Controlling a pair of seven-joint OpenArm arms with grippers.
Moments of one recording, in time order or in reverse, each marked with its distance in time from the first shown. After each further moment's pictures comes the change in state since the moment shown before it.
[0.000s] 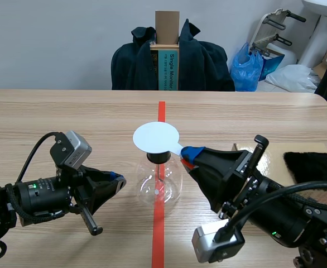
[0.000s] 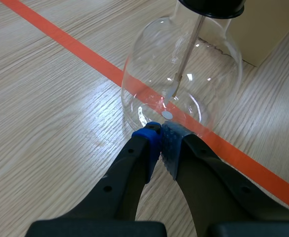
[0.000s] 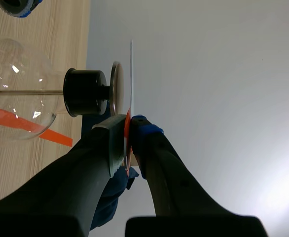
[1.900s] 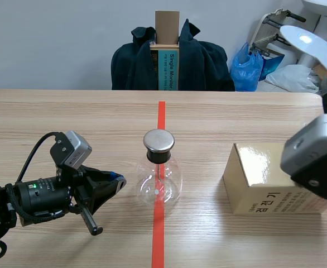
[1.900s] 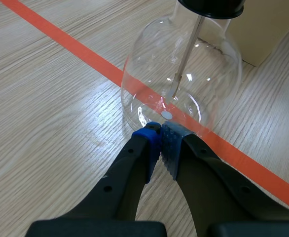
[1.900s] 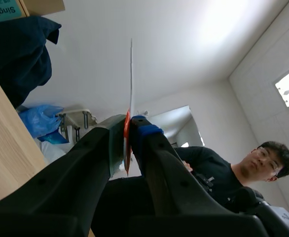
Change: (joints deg) left arm 0.0 0.0 0.0 0.0 0.0 0.0 0.0; right arm -29.9 0.0 16.3 36.8 12.8 -0.2 -33.1
